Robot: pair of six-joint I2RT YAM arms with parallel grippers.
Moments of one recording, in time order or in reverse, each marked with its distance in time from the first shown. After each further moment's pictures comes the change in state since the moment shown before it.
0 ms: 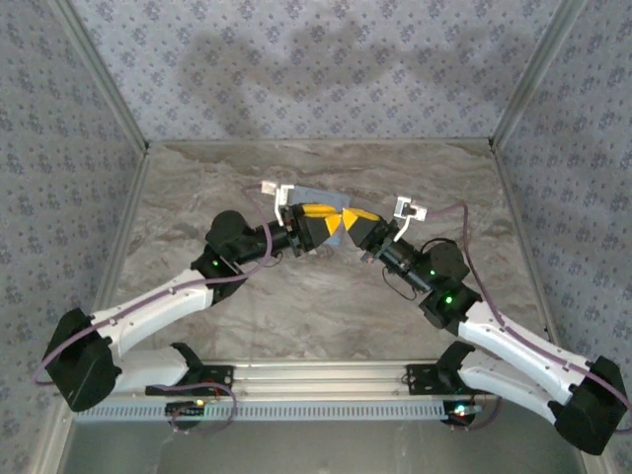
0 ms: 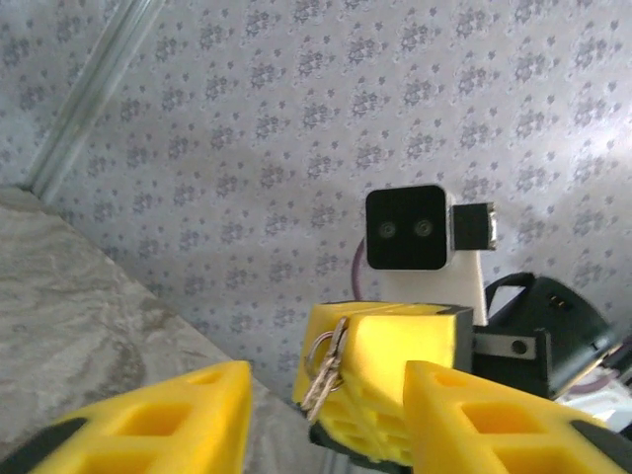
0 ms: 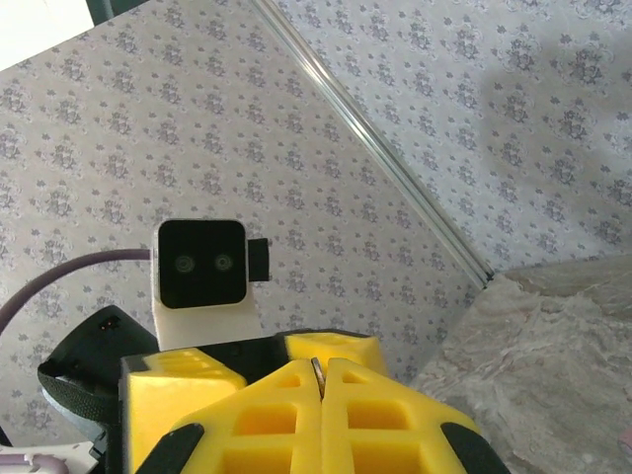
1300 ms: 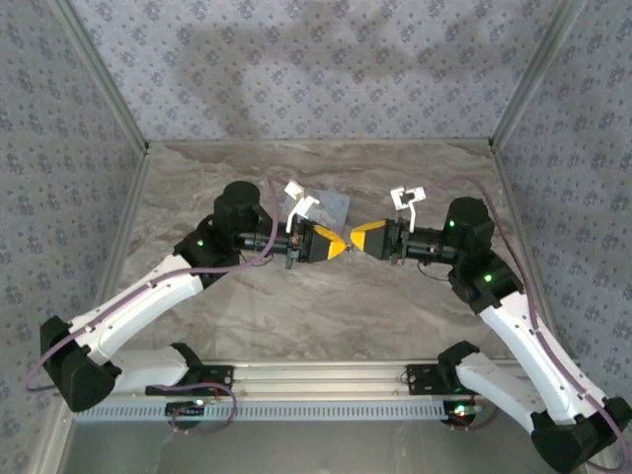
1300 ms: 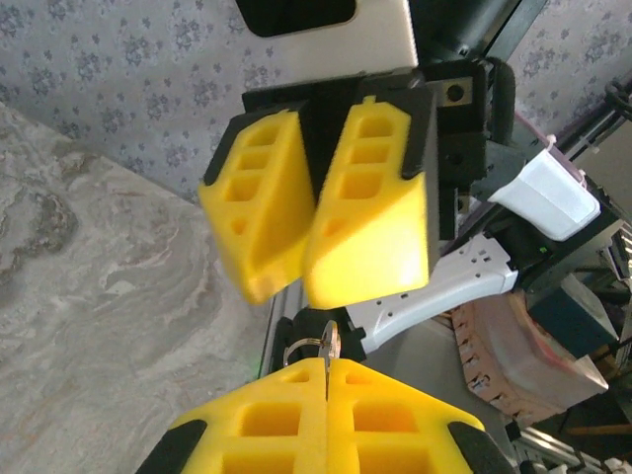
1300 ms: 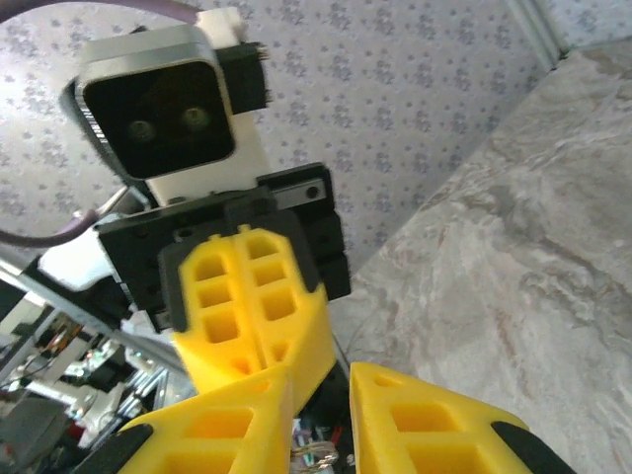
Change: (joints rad) left arm -0.002 -0.005 0.304 -0.726 0.365 0.327; right arm -0.308 -0.013 0.357 -0.781 -0.756 -0.137
